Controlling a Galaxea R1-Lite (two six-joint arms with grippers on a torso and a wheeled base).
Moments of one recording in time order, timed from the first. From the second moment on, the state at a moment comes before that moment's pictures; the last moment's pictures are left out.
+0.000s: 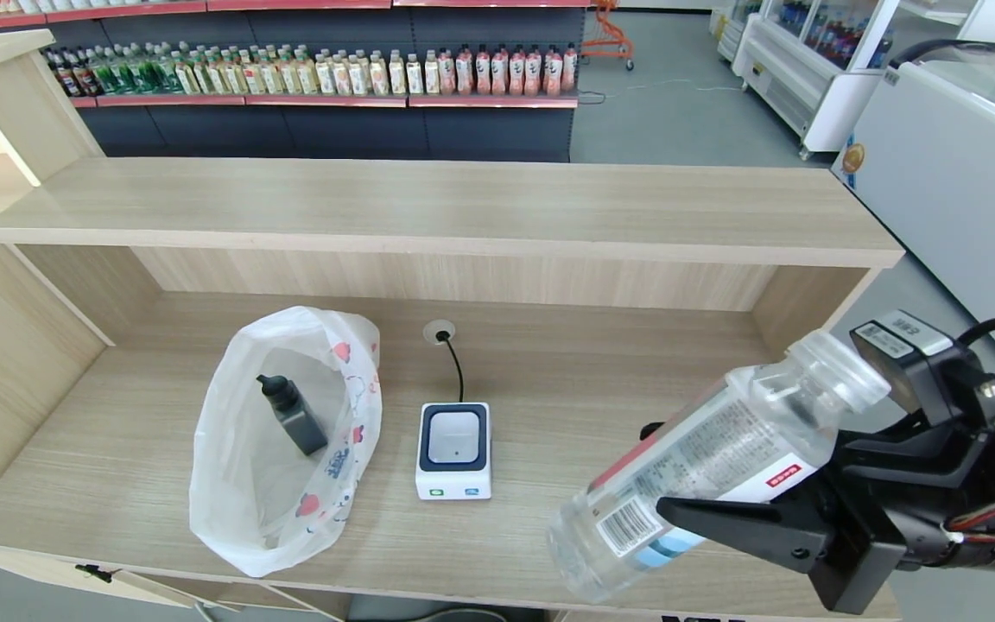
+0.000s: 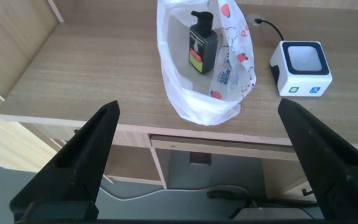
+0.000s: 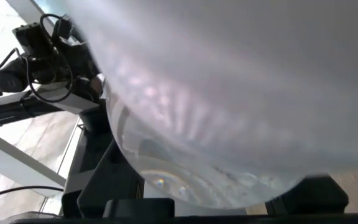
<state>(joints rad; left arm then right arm) 0.00 0.00 0.00 0.00 0.02 0.00 0.54 1.54 -0.33 -1.33 0.88 0.14</state>
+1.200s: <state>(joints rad) 0.00 0.00 0.00 0.00 0.02 0.00 0.53 1.71 -0.33 -1.48 0.92 0.07</state>
